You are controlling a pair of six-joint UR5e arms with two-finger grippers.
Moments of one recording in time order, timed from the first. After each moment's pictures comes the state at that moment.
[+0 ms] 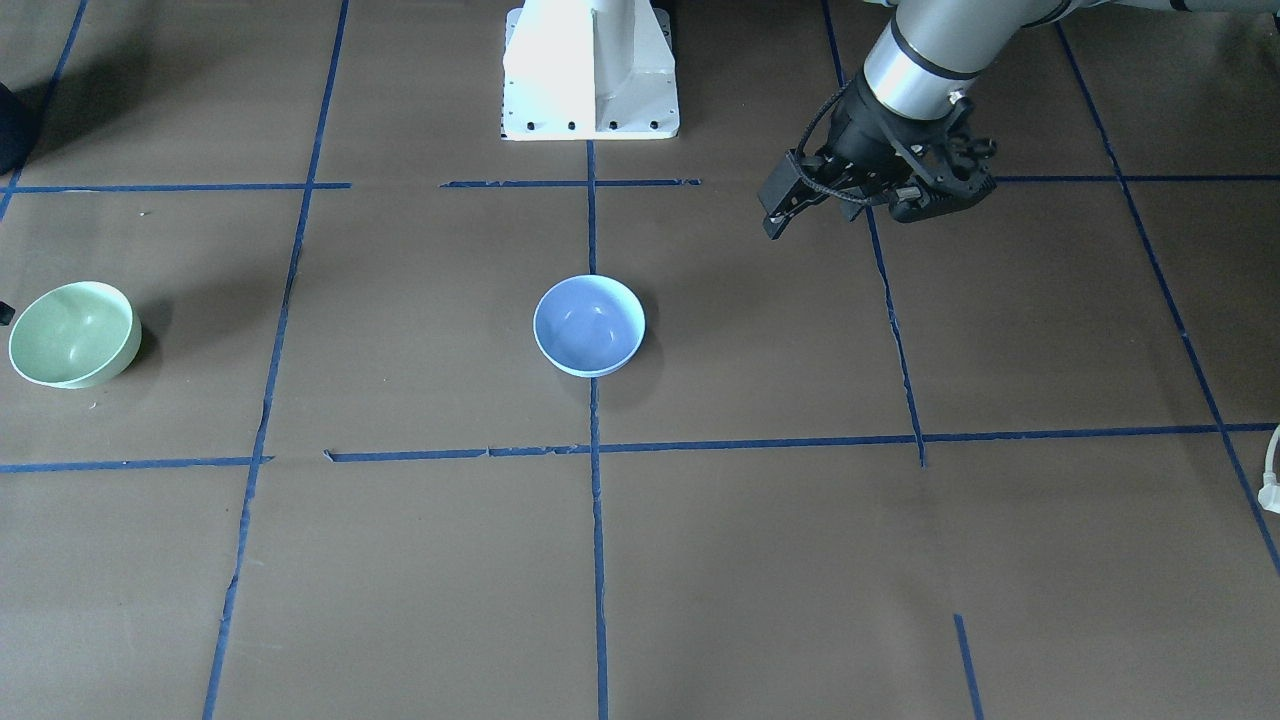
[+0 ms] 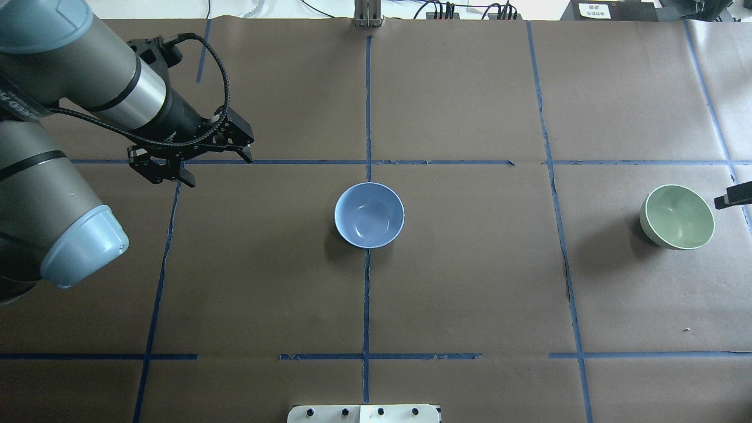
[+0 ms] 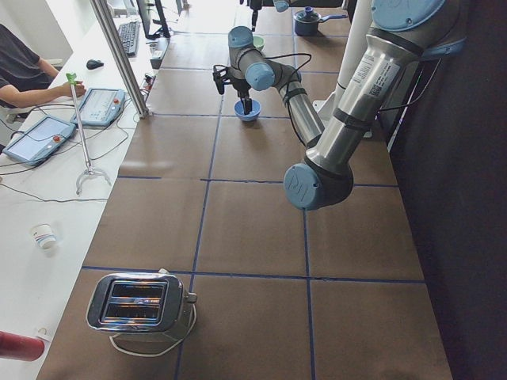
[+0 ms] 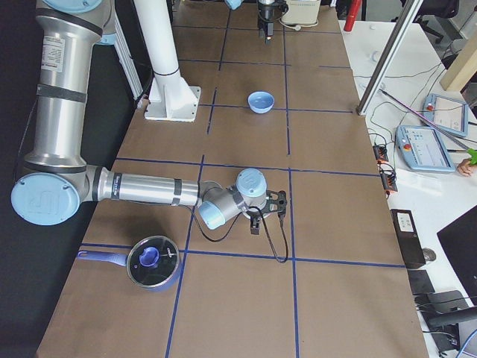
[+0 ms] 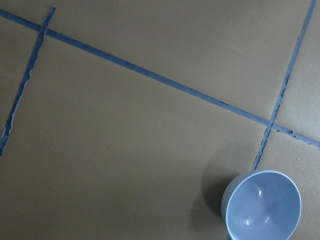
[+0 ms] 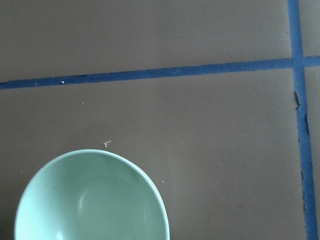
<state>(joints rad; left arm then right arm) -0.83 -2.06 -2.04 -1.44 -2.21 -1.39 1.21 -1.72 1.55 -0.83 2.35 0.70</state>
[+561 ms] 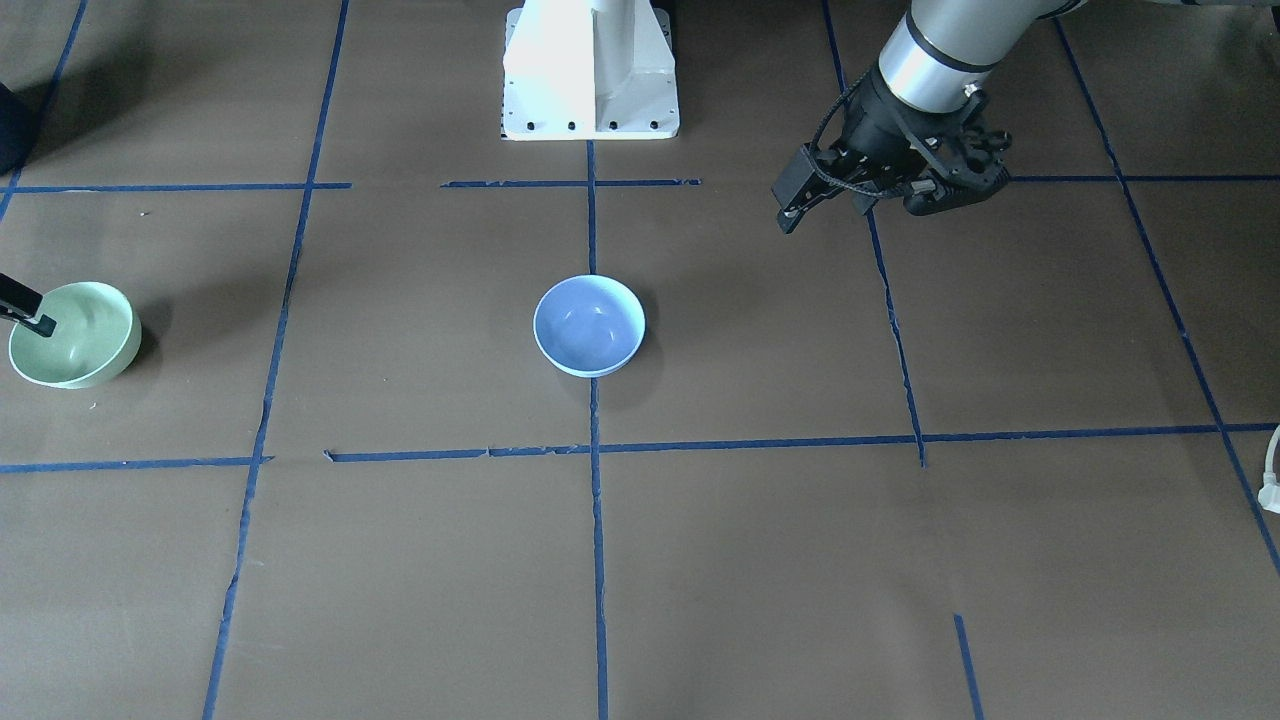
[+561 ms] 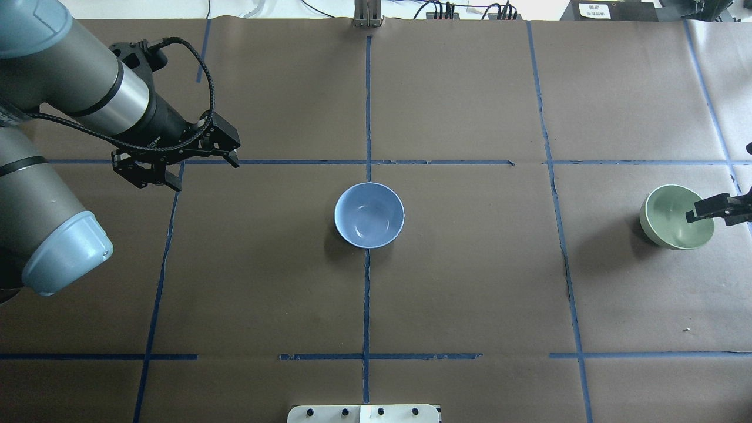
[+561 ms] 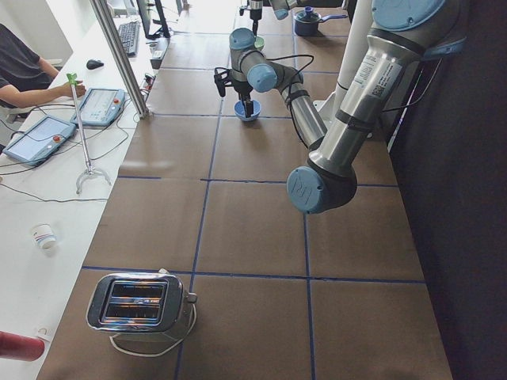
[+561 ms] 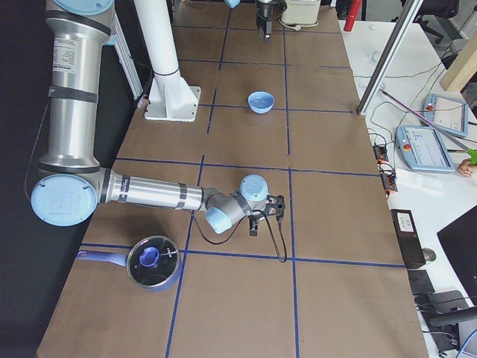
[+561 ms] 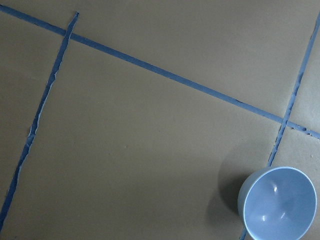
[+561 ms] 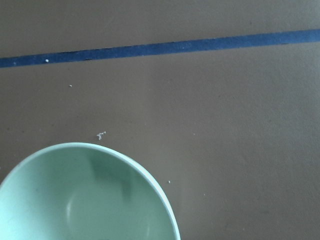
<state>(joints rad) -0.84 -2.04 -2.05 -1.43 -2.20 -1.38 1.13 -1.68 1.47 -0.79 2.34 0.75</state>
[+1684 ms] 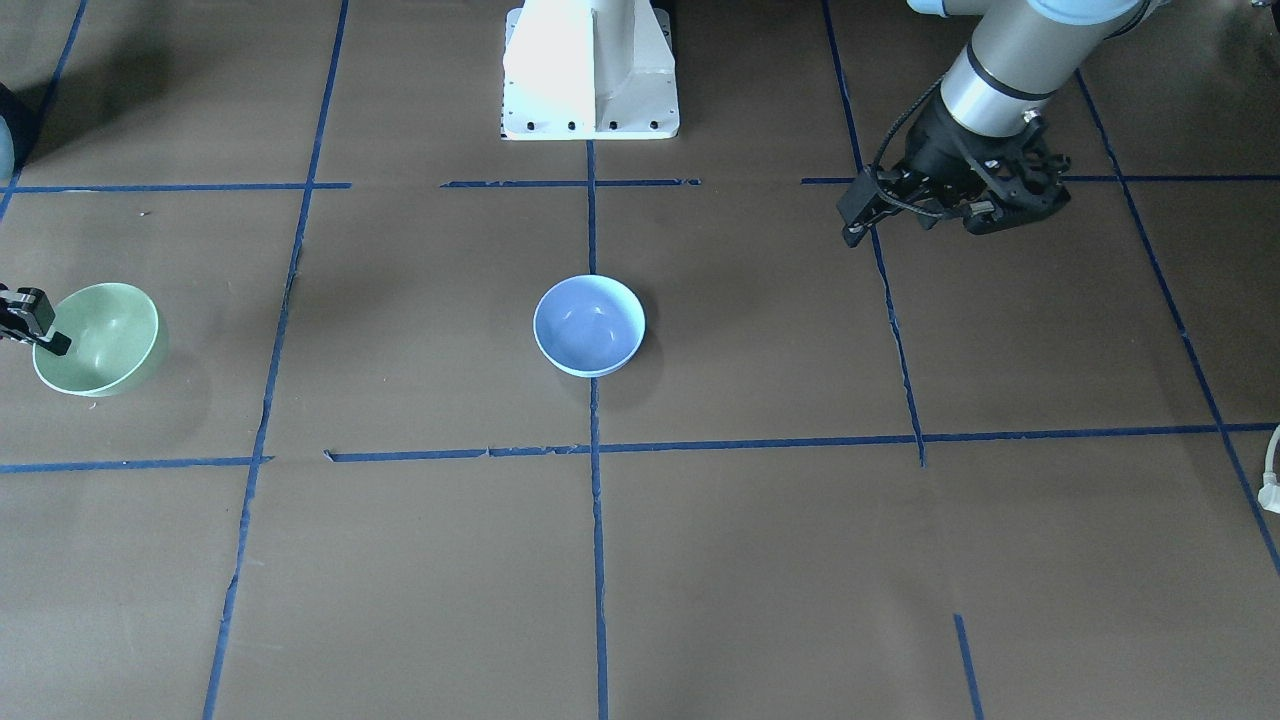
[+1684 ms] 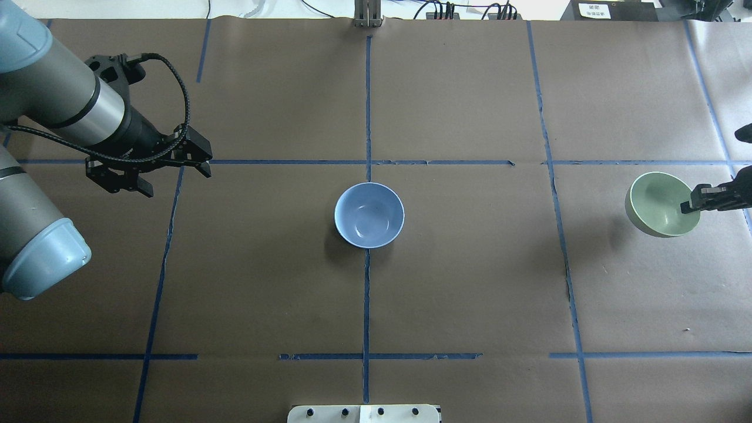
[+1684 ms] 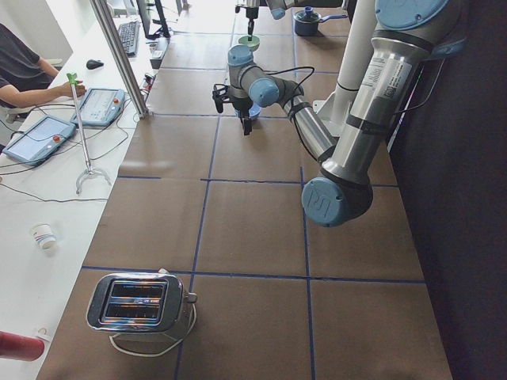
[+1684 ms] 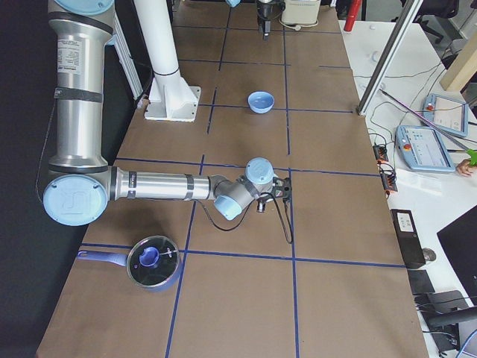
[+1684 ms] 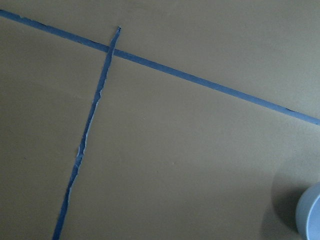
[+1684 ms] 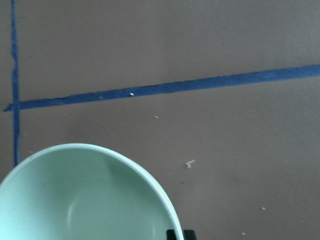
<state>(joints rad) -0.89 -1.88 -2.08 -1.44 -2.19 -1.19 1.13 -1.63 1.57 -0.76 2.36 0.93</state>
